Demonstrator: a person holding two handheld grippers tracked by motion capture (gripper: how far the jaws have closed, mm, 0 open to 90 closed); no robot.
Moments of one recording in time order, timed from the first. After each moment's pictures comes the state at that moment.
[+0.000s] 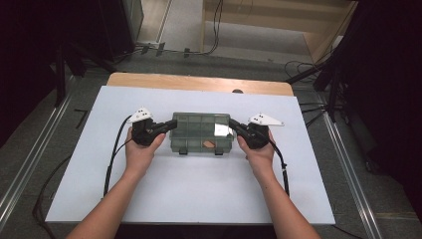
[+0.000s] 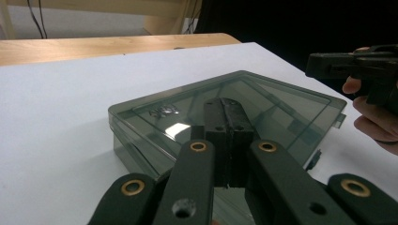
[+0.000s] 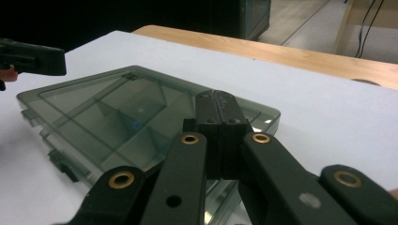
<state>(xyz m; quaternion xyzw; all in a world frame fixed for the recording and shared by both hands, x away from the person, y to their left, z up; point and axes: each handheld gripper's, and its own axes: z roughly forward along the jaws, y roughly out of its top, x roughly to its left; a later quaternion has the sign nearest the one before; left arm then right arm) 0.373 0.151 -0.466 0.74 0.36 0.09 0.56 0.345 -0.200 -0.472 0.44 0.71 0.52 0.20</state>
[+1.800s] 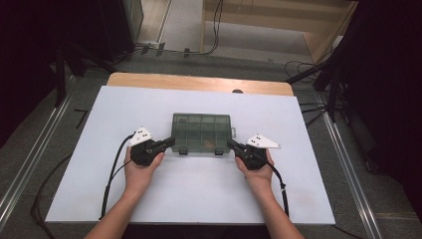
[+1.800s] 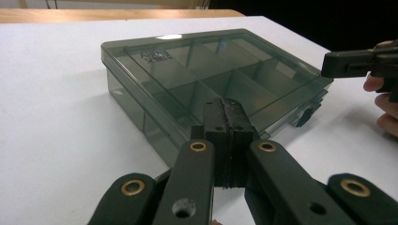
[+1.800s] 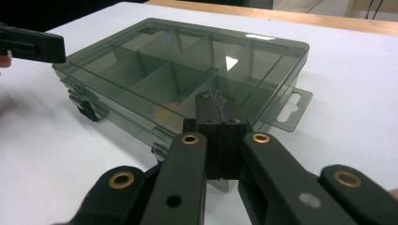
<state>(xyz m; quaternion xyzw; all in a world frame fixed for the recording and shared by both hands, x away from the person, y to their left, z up) 0.331 0.155 -0.497 0.75 0.37 0.12 0.53 0.301 -0.194 -0.509 0.44 0.72 0.51 0.19</state>
